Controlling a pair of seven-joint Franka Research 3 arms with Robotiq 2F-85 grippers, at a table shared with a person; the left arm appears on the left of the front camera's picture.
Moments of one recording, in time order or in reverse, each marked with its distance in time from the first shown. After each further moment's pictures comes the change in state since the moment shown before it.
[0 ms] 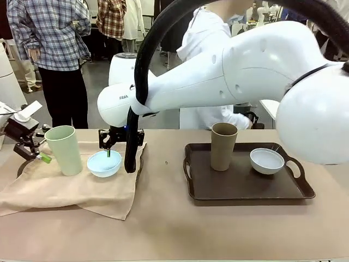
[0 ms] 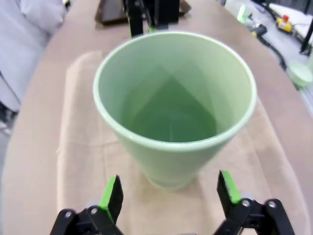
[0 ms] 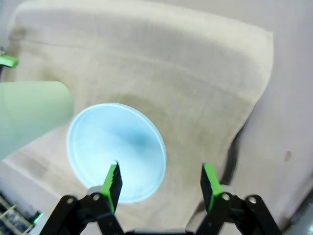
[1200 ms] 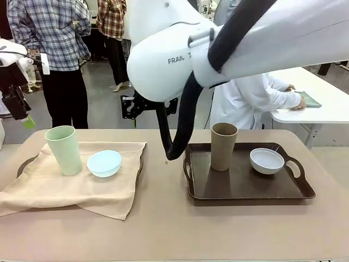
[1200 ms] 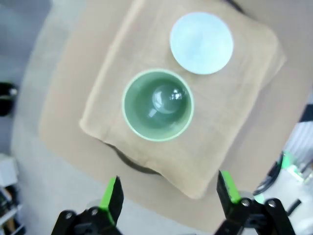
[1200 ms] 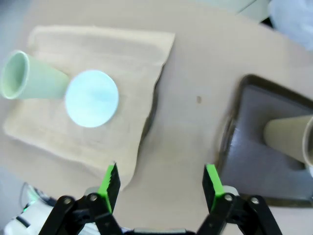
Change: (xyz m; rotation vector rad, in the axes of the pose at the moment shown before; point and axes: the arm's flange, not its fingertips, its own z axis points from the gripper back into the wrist) left arm 0.248 -0.093 0.047 0.473 0.706 0.565; right arm -0.105 -0.038 0.174 -0.149 -0.209 -0.036
